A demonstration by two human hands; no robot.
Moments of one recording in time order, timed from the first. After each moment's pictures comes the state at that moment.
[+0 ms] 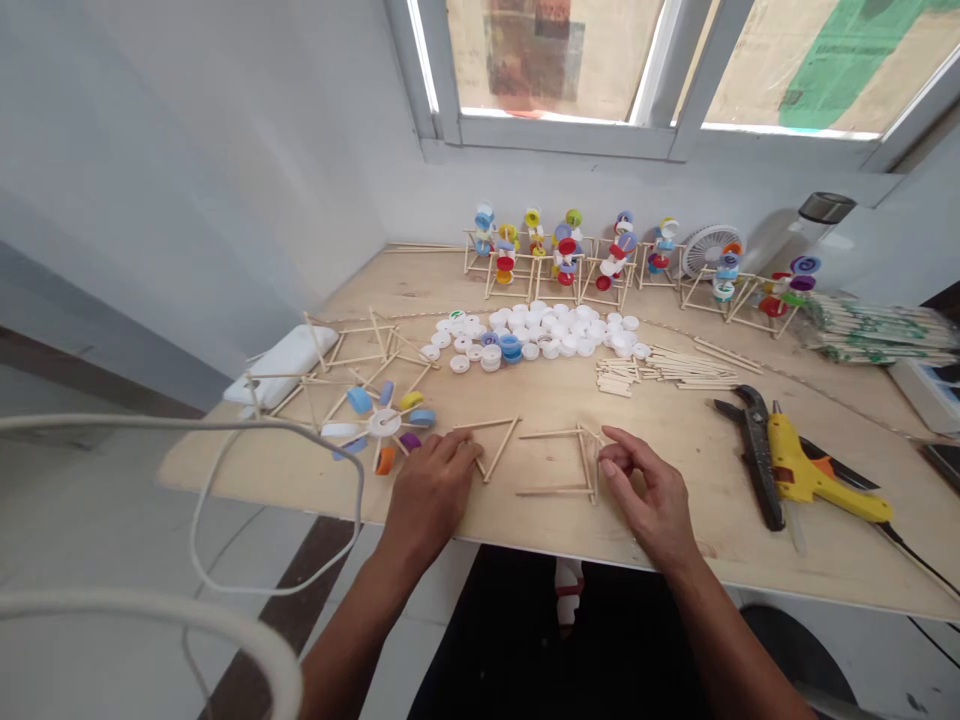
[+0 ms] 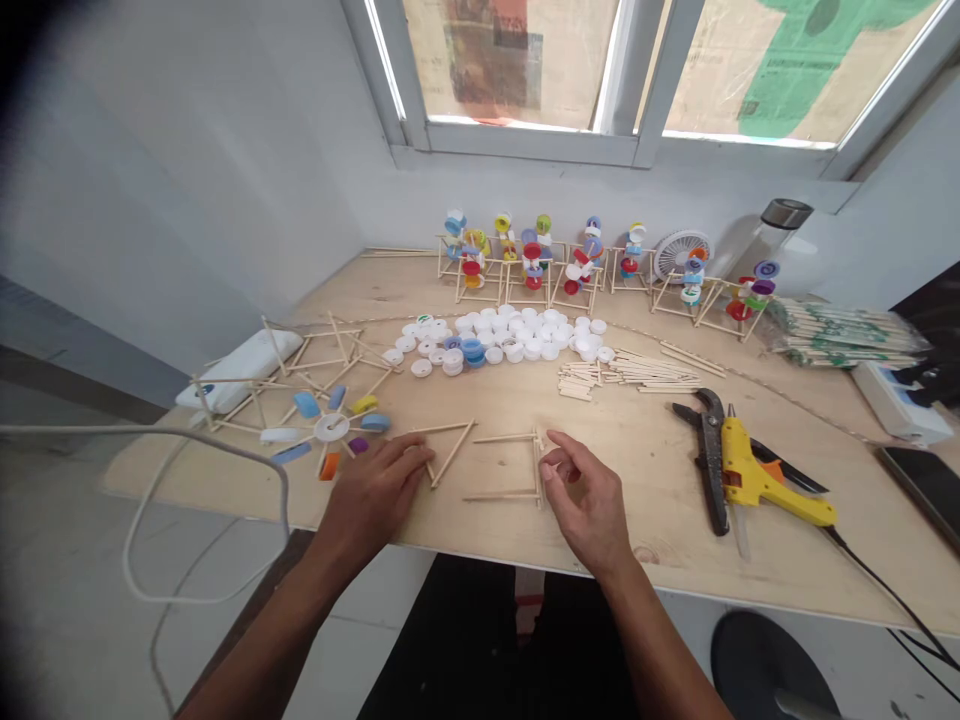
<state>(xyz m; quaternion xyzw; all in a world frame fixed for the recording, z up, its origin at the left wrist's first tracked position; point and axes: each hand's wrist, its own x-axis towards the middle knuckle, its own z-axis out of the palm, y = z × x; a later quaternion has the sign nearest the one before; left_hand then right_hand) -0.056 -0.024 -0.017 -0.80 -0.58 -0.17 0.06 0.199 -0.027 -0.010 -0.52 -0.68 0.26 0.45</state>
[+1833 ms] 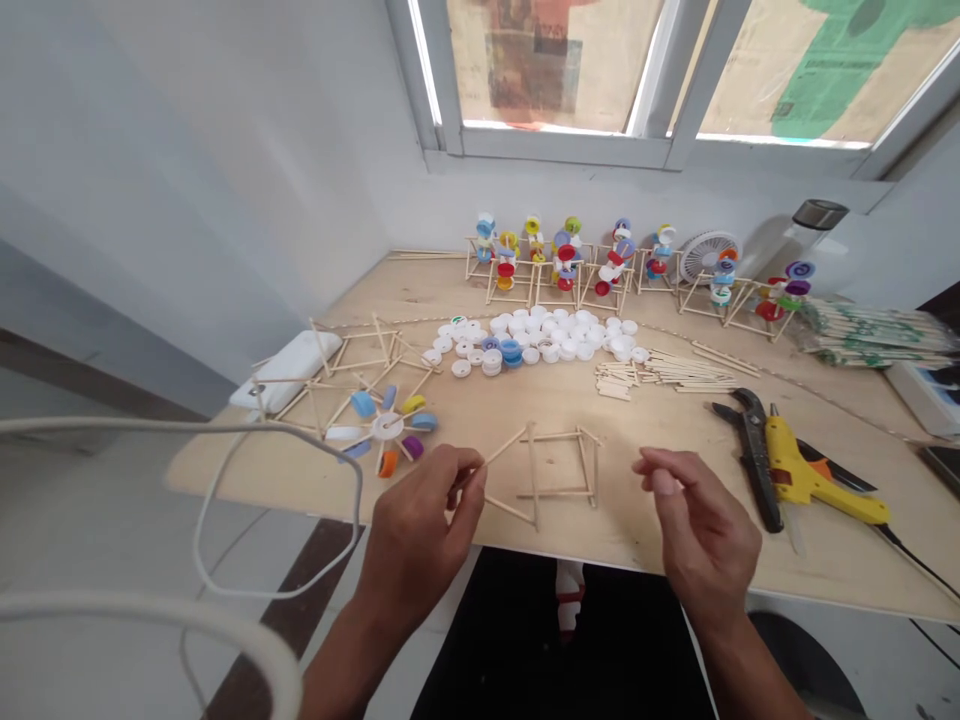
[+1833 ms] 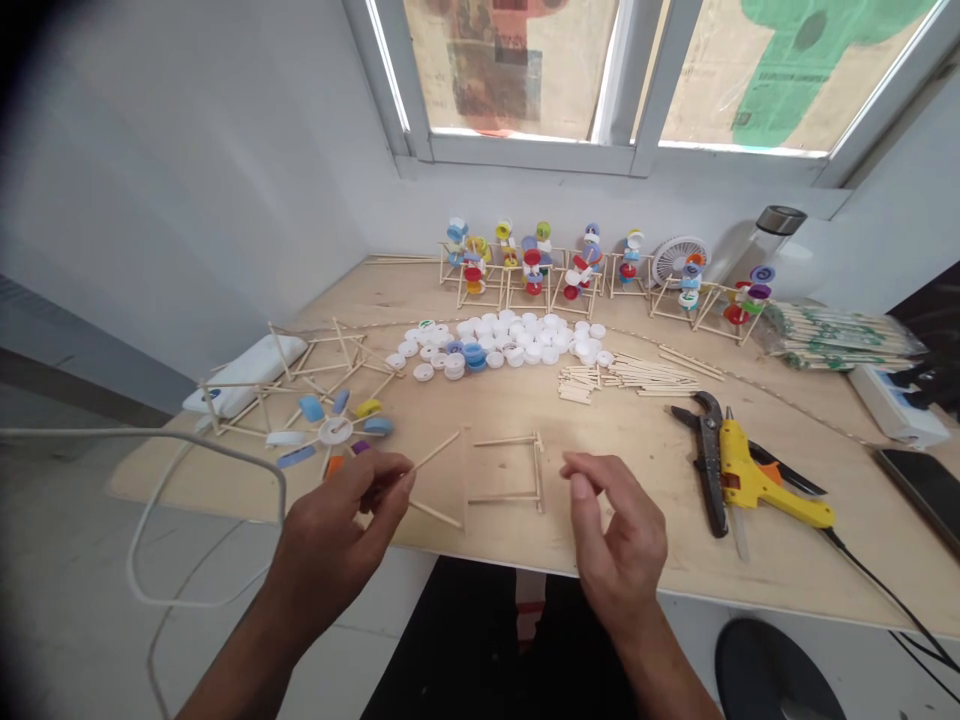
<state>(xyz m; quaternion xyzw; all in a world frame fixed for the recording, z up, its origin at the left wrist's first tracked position) -0.035 -0.057 0.047 -0.74 -0.57 -0.35 -0.06 0.193 -0.057 0.034 -0.51 -0.63 0.18 0.56</state>
